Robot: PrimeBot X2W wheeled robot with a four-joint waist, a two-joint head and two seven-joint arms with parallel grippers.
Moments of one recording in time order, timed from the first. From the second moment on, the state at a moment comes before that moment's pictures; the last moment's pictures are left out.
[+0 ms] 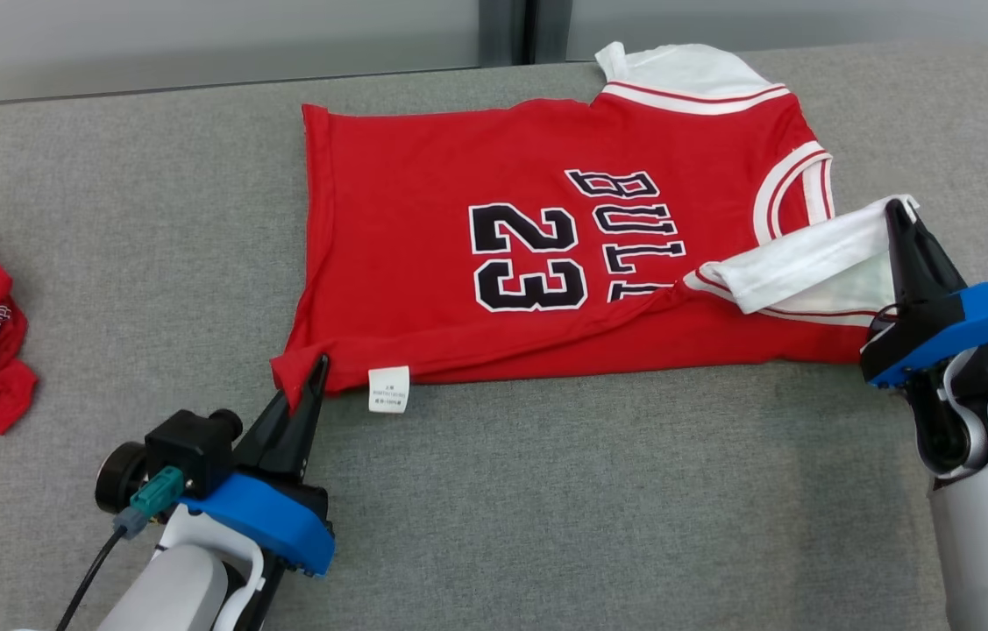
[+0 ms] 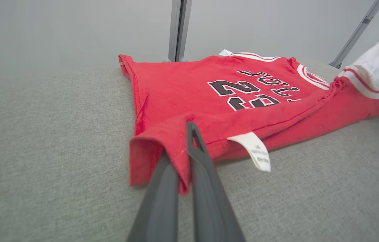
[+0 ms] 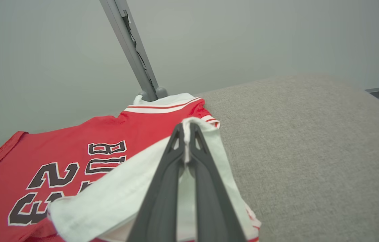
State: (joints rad) left arm -0.28 0.35 -0.50 0.30 -0.52 -0.07 -0.20; right arm -0.52 -0.14 -0.13 0.44 0.34 0.13 0.03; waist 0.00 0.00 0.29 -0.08
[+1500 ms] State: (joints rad) left arm -0.37 0.32 -0.50 0.46 -0.49 0.04 -0.23; right arm -0.53 -0.24 0.06 0.75 0.36 0.13 -0.20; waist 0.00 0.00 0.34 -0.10
